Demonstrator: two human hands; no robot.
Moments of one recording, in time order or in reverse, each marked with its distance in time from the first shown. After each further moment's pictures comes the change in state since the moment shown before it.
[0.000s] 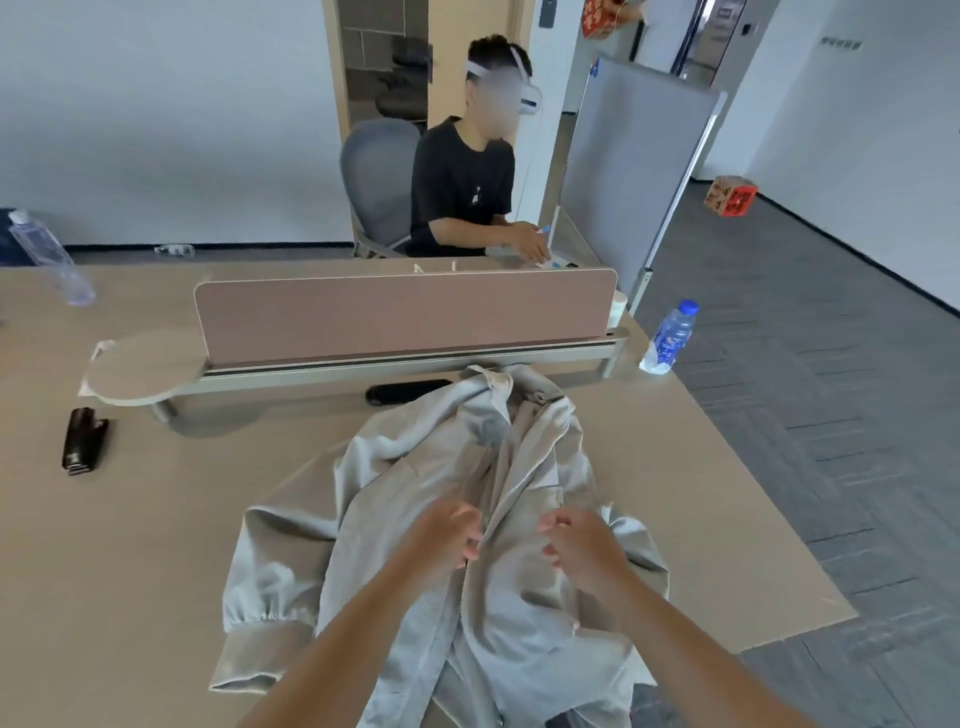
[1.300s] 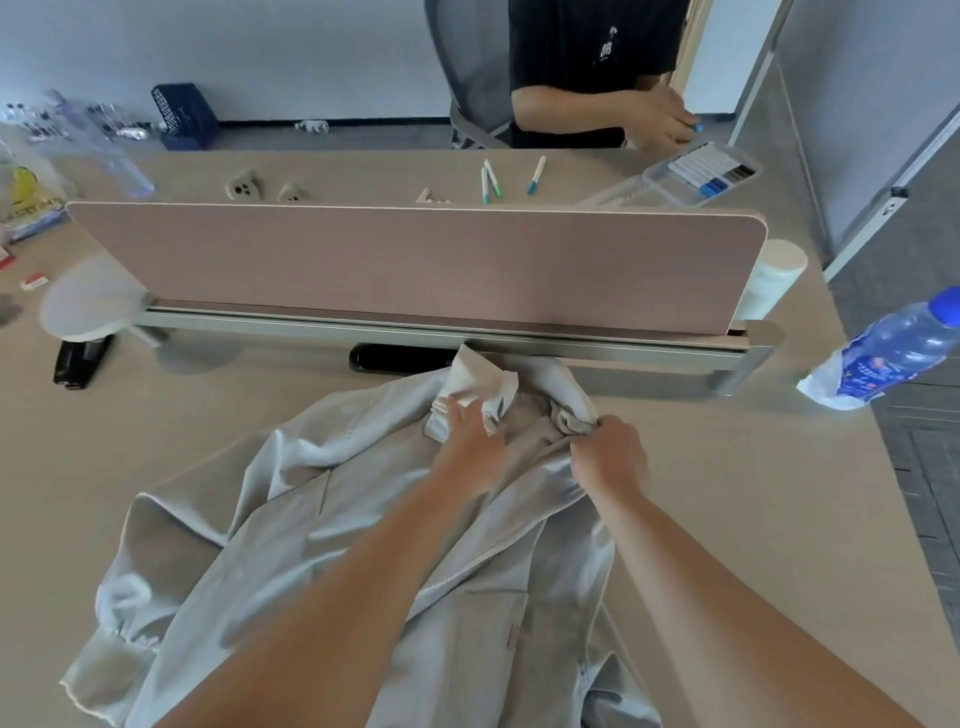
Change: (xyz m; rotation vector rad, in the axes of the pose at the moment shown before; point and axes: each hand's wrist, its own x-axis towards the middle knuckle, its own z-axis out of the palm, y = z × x) left_hand 0.328 0.087 0.083 0.280 0.459 -0.126; right_hand 0.372 -0.042 -0.050 -0.481 -0.052 -0.104
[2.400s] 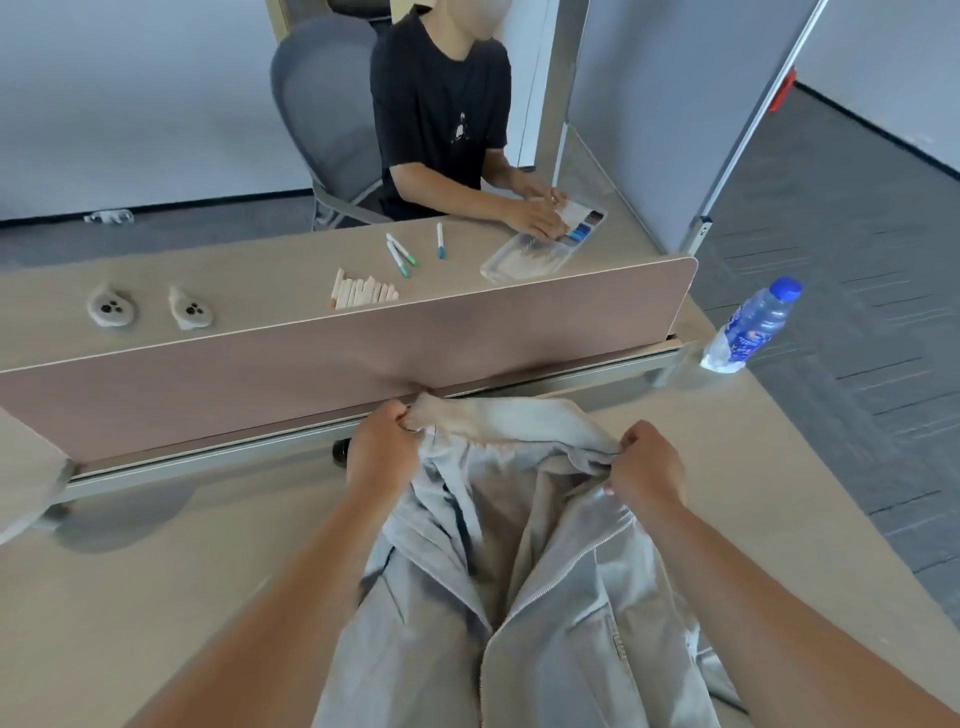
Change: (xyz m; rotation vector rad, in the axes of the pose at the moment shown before) left_hand 0.074 -0.045 -0.175 0.086 0.081 0.265; right_hand -0.081 -0.067 -0.009 0.115 0.377 0.331
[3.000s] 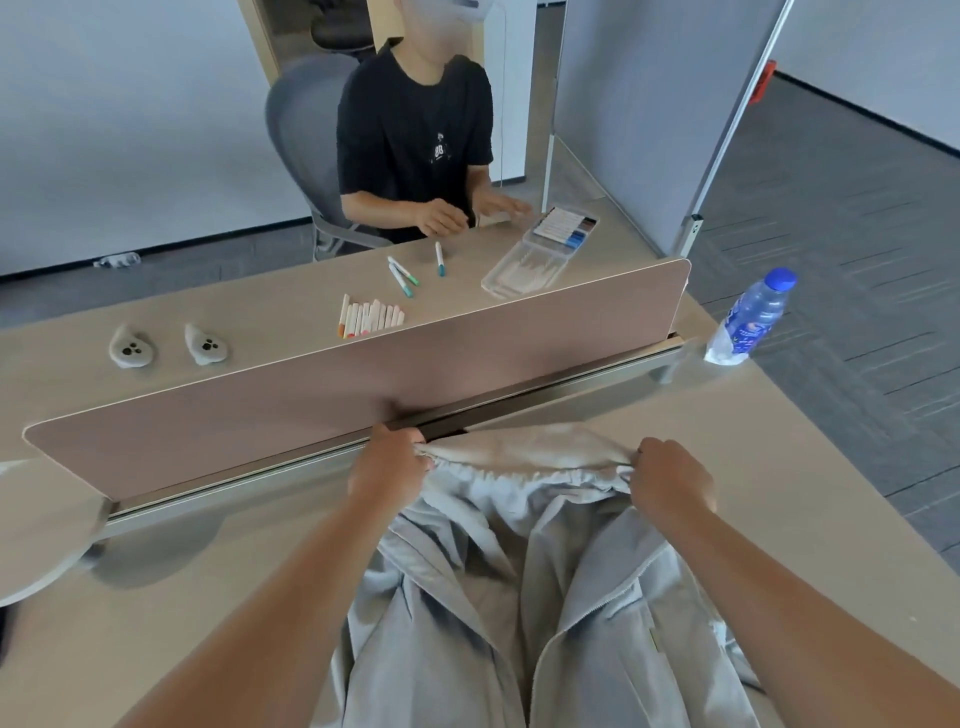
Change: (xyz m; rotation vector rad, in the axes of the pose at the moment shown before) left_hand 0.012 -0.007 -0.024 0.460 -0.181 0.141; right_hand -0.019 0.001 -0.014 -0.497 -0.048 -0.148
